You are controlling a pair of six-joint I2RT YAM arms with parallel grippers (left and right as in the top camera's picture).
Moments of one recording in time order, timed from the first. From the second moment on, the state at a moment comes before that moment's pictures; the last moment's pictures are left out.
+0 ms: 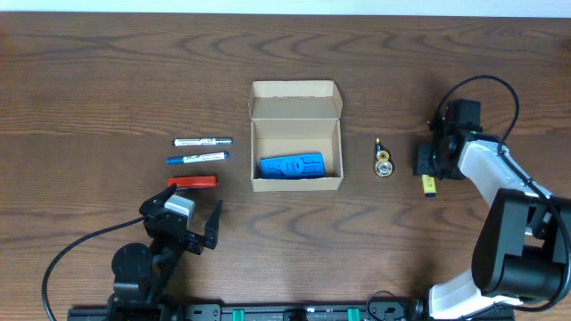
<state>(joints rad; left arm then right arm) -0.09 0.04 0.10 -0.31 0.28 0.07 -0.16 1.75 0.97 -0.55 0.05 -0.02</state>
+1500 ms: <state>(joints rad) -0.09 0.04 0.10 -0.31 0.28 0.07 0.19 1.49 1.37 -0.90 -0.14 0.29</state>
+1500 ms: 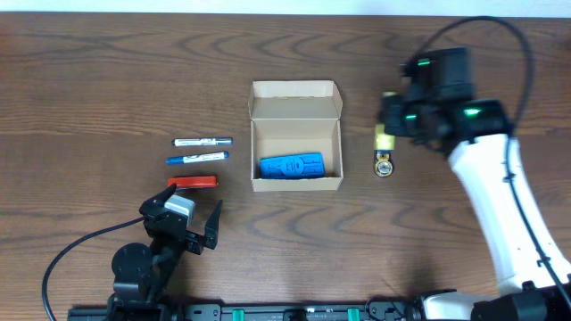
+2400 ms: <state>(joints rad) -0.09 0.04 0.10 -0.31 0.28 0.07 0.52 1.73 1.37 -0.84 0.13 0.62</state>
